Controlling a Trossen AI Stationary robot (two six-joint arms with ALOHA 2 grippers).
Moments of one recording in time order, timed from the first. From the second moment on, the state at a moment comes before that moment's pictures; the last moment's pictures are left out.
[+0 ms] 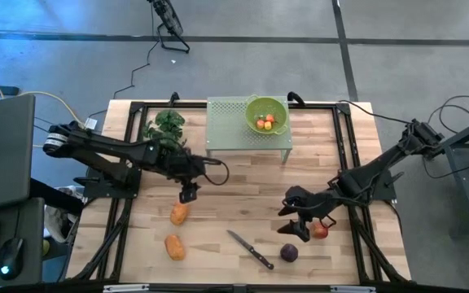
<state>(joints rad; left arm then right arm) -0.13 1.29 1.08 -0.85 -0.11 -0.33 0.55 1.24 0.88 -0.27 0.13 0.92</state>
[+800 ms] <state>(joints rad) -0.28 1.29 1.05 -0.81 -0.10 -0.39 0.68 1.23 0.90 -0.14 0.34 0.78</state>
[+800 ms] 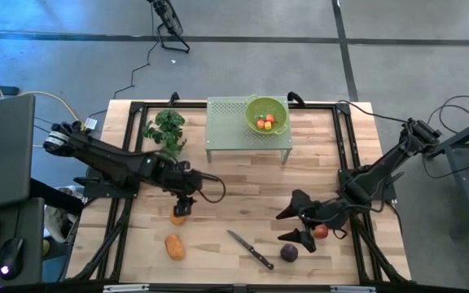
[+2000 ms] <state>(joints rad) -0.30 1.29 1.05 -0.81 -0.13 -0.40 0.78 1.63 1.15 -0.64 0.24 0.85</state>
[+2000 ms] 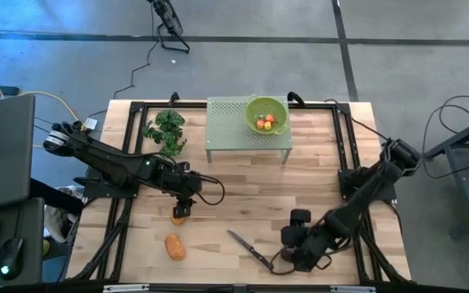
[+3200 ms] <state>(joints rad) -0.30 1.29 1.05 -0.81 -0.14 -0.40 0.87 1.76 1.12 -0.59 0.26 1.11</state>
